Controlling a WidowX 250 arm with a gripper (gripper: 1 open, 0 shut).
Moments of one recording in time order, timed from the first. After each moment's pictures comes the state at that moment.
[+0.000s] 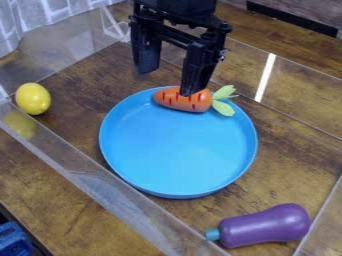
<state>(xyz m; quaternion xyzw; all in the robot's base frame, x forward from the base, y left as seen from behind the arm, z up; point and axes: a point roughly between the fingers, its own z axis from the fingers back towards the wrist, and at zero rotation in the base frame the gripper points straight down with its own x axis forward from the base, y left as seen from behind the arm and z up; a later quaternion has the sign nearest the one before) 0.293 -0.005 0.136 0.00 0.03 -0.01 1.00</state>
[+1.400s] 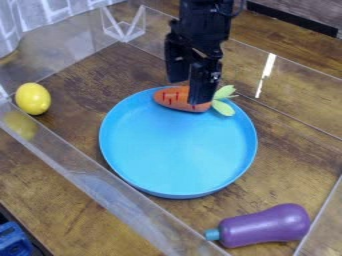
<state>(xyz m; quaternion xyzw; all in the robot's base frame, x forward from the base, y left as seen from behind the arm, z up) 0.354 0.016 0.081 -0.01 0.00 -0.23 0.97</state>
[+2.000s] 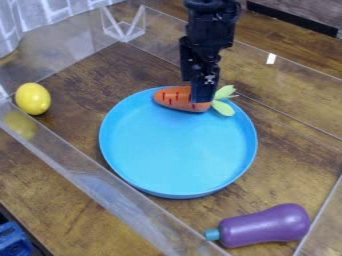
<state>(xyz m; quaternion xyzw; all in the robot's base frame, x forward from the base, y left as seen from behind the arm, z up) 0.384 0.031 0.062 -0.01 -0.02 -0.34 0.94</state>
